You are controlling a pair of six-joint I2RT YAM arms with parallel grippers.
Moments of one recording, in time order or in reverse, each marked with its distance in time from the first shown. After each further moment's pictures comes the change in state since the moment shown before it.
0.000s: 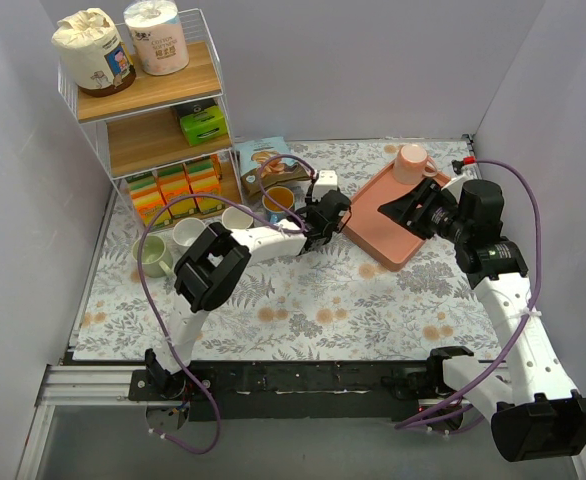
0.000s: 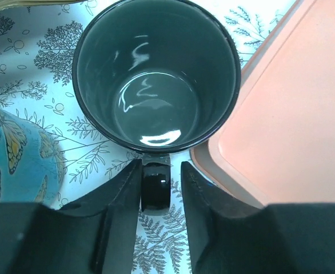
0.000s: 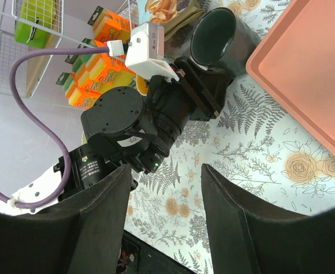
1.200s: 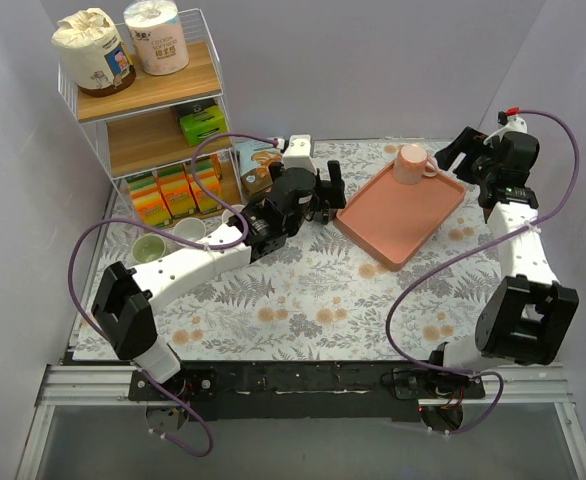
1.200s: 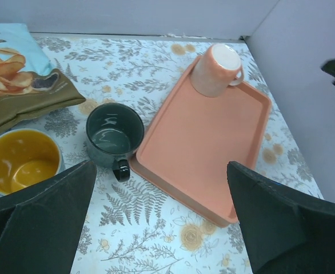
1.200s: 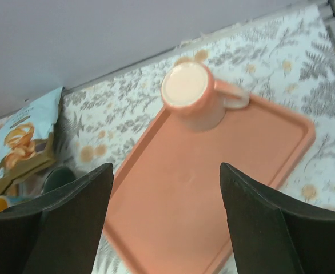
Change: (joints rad) left arm -0.055 -0.547 -0.149 -0.019 0.065 0.015; right arm -0.306 0.465 0.263 0.224 0.146 -0.367
